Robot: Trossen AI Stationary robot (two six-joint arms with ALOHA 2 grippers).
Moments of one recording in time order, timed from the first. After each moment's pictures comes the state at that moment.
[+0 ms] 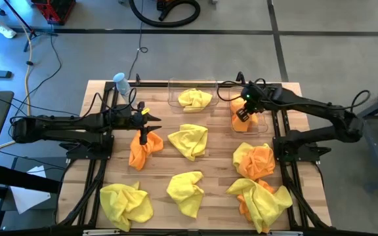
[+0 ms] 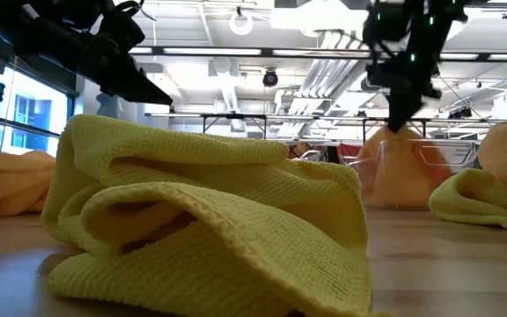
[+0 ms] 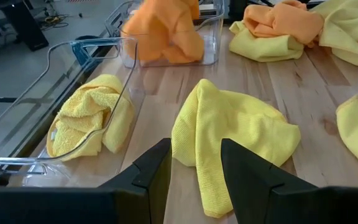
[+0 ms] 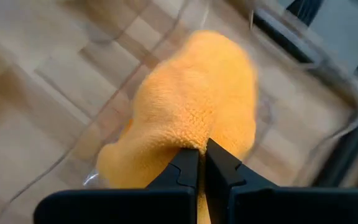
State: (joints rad) left arm 0.24 0.84 0.39 0.06 0.02 0.16; right arm -0.52 1.17 0.90 -0.87 0.25 0.29
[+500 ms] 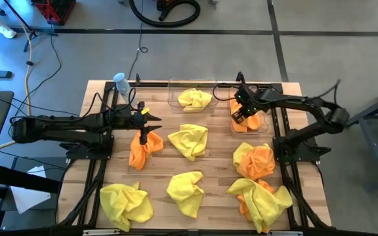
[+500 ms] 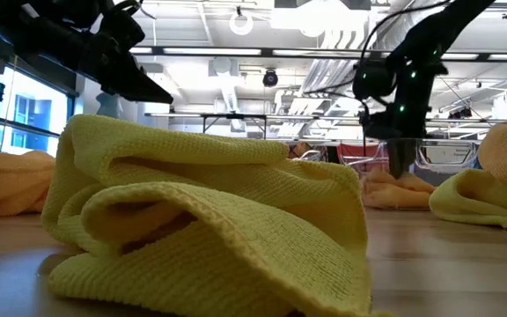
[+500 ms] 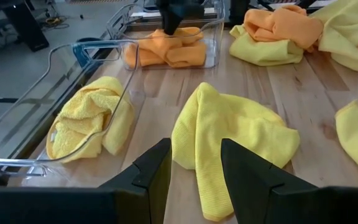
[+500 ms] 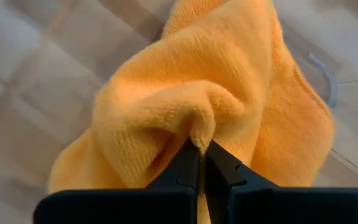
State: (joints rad) left arm 0.24 0.84 0.39 0.07 0.02 0.14; right arm -0.63 1.41 0.78 -0.65 0.13 0.26
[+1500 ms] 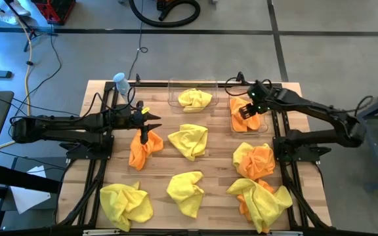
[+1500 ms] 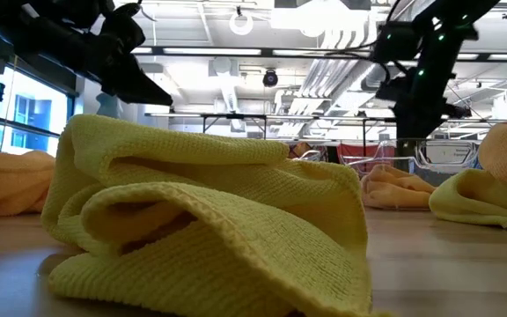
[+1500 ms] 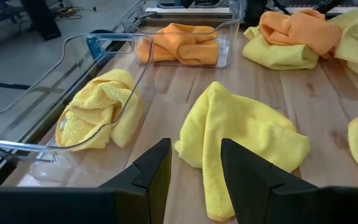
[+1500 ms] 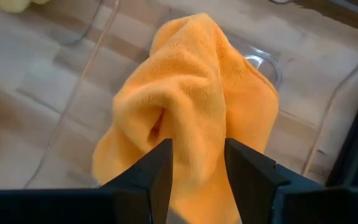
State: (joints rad) left arm 0.24 0.84 0.39 0.07 -0.02 0.08; right arm -0.62 1.10 0.81 -0.85 0.15 0.46
